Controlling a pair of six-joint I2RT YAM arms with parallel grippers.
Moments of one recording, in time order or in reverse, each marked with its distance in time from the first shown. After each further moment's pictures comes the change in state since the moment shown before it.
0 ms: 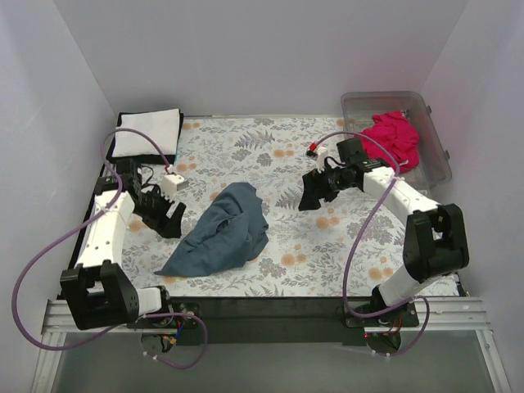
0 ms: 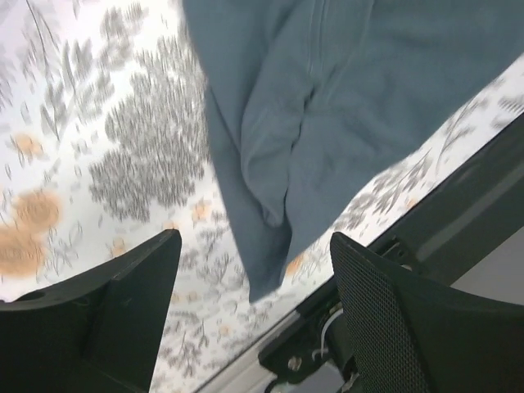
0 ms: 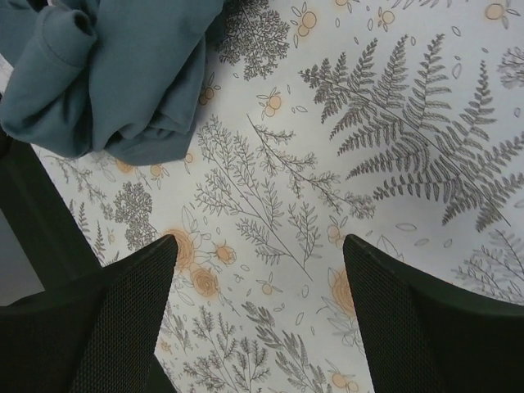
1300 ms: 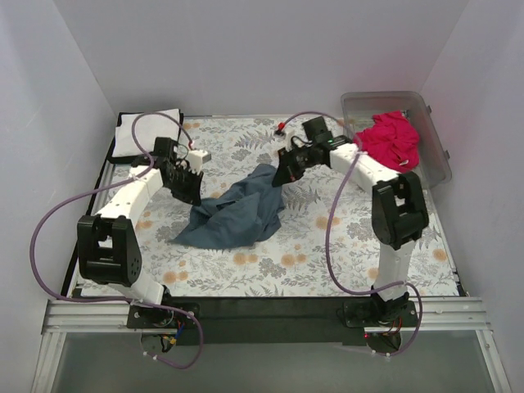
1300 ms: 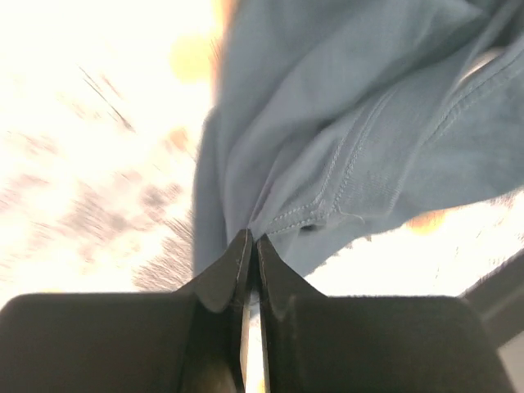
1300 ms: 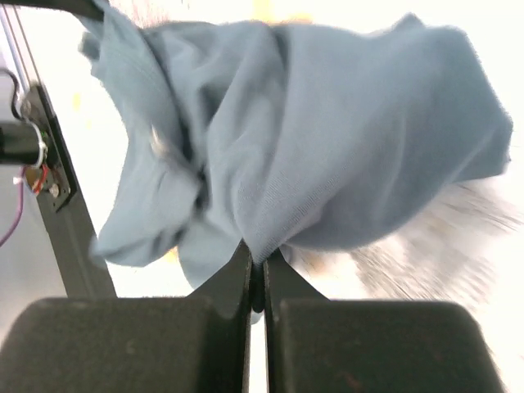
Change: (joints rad) left arm -0.236 0.309 0.084 0.380 -0.040 -0.415; right arm 0.185 0.423 0.414 0.084 -0.102 0.155
